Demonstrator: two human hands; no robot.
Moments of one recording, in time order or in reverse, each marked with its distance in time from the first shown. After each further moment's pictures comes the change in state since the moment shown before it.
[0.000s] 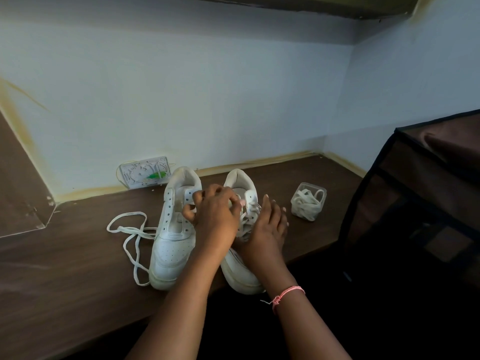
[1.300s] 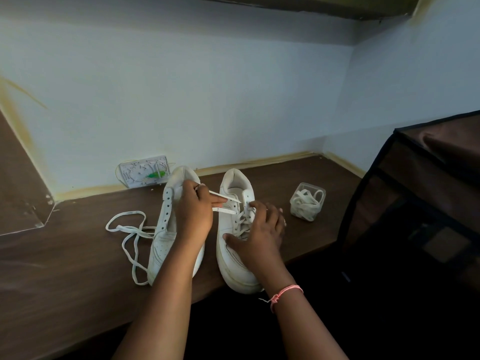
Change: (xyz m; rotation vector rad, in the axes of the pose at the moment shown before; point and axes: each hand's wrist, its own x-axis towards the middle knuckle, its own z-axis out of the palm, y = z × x) left_hand 0.022 -0.026 -0.010 -0.760 -0.042 -0.302; right_hand 0.002 0.004 0.001 0.006 -0.006 -0.035
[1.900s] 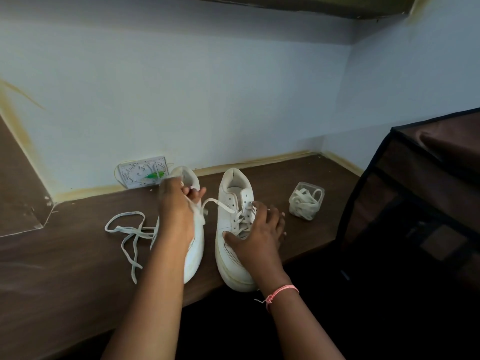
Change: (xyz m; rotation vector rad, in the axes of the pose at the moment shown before) left_hand 0.006 0.024 -0.019 -0.745 0.177 -0.297; right_hand -0.004 -0.006 -0.001 0.023 0.017 0.100
